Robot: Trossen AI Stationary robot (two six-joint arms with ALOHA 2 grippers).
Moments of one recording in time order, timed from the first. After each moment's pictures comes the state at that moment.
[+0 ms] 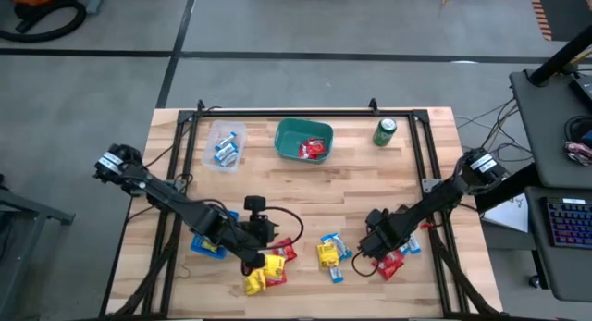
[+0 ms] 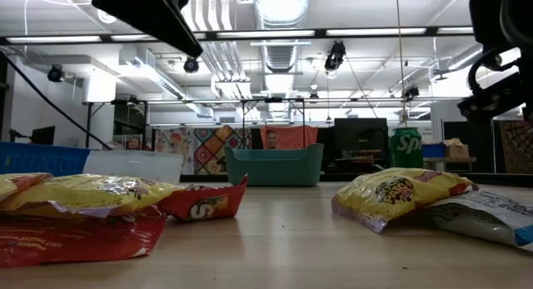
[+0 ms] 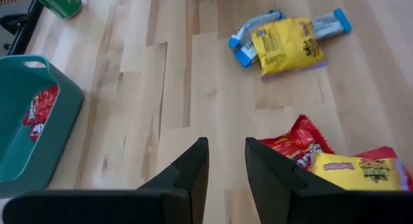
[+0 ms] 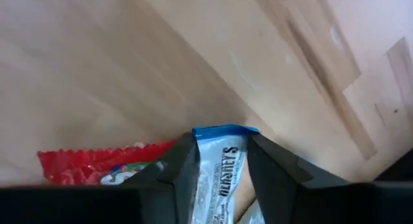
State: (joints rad) left arm -0.53 1.54 1.08 -0.46 -0.54 -0.24; right arm 0.53 1.70 0.88 -0.97 -0.02 1.30
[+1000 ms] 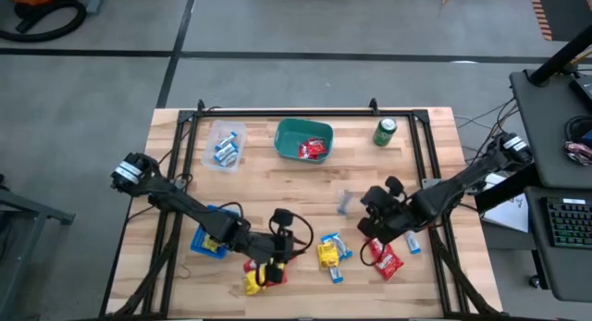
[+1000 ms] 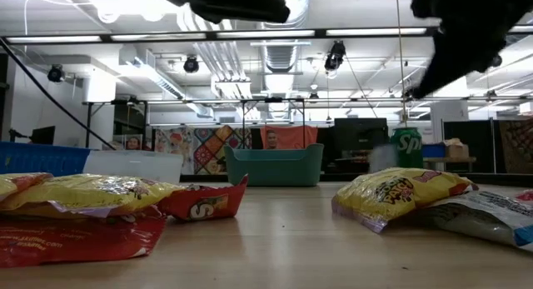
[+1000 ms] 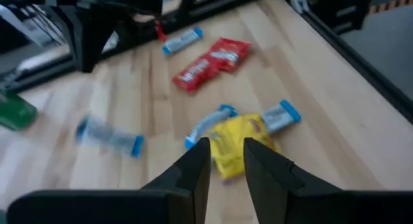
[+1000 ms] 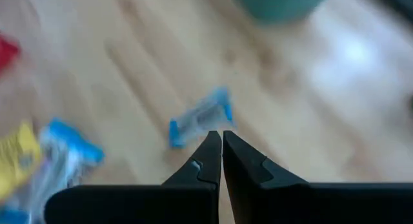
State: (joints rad) left arm -0.49 1.71 1.08 0.10 -0.42 0.07; right arm 0.51 1.29 0.84 -0.77 0.69 0.98
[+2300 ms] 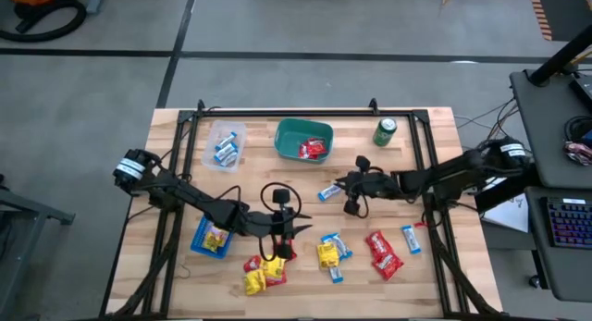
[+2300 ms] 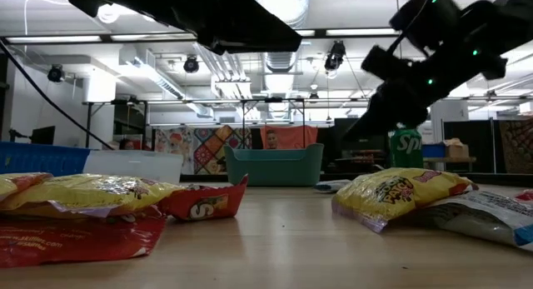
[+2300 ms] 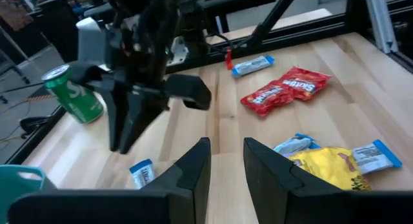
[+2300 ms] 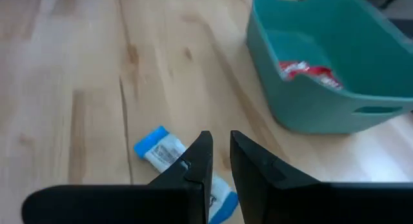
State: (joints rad) left arm -0.37 1.70 0.90 0.47 -0.50 0.09; right arm 0.03 1.38 0.42 0.39 0.33 0.02
